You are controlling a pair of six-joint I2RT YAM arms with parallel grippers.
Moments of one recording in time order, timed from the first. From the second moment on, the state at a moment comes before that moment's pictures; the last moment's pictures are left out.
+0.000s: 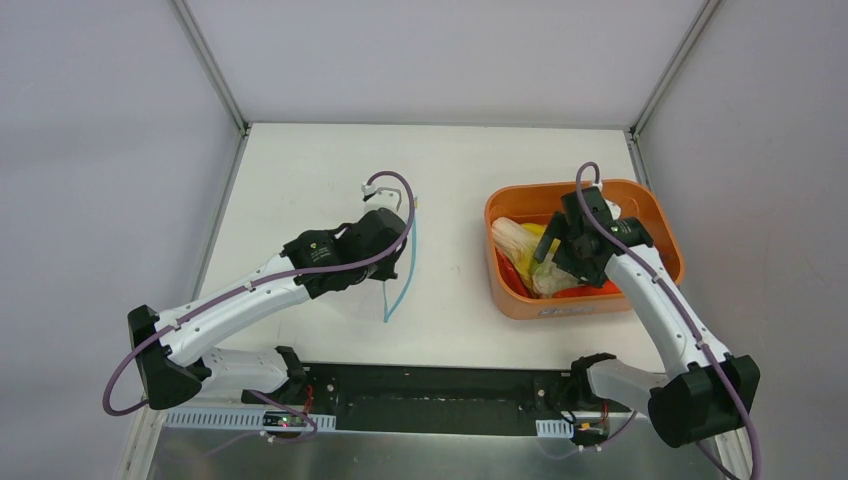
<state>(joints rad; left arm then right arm) -0.98 1.18 1.17 -0.87 -0.47 -0.63 0.29 1.12 1.02 -1.05 0.22 0.70</state>
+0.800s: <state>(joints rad) -0.96 1.16 1.13 -0.86 -0.44 -0.62 0.41 1.24 1.06 -1.10 0.32 0.67</state>
